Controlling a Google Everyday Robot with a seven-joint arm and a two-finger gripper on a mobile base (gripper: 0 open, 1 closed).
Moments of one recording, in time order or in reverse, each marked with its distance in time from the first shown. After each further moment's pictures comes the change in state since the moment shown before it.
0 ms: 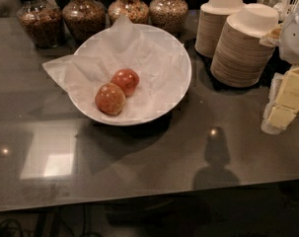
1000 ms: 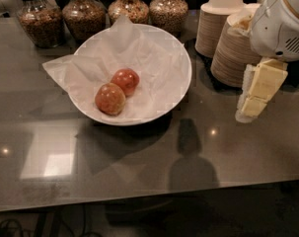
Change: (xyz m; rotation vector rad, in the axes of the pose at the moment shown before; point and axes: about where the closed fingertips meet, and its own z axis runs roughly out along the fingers) arm -0.050 -0.012 0.009 0.019 -0.129 -0.146
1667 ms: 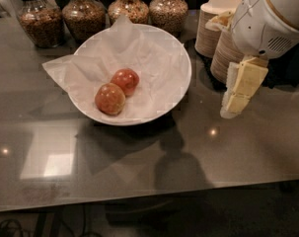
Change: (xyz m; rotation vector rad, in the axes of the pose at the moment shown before) arm -0.034 -0.007 0.010 0.014 -0.100 -0.132
